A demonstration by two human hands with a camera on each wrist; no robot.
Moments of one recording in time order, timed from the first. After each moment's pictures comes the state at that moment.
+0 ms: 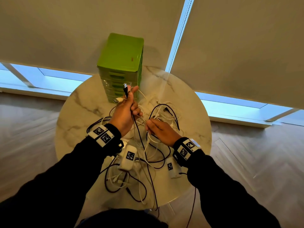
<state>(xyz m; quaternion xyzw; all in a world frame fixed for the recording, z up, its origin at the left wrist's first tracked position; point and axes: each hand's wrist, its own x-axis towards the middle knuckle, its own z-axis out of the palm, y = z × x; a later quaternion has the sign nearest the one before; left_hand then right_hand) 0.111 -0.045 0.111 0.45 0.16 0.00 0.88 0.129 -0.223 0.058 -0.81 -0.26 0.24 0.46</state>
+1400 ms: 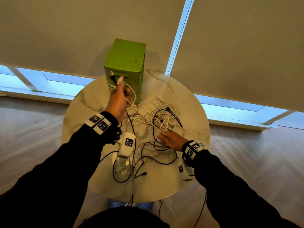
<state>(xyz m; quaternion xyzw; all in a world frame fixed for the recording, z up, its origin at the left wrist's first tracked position) 0.102 -0.019 0.150 0.57 0.25 0.10 0.78 0.108 -0.267 0.030 -0.88 -0.28 0.30 0.25</state>
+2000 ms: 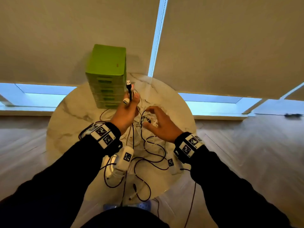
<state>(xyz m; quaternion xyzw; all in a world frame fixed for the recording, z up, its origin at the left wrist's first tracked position) 0.081 -0.069 0.136 0.70 0.07 0.00 0.71 0.089 -0.250 0.113 -0.88 -0.26 0.07 0.38</state>
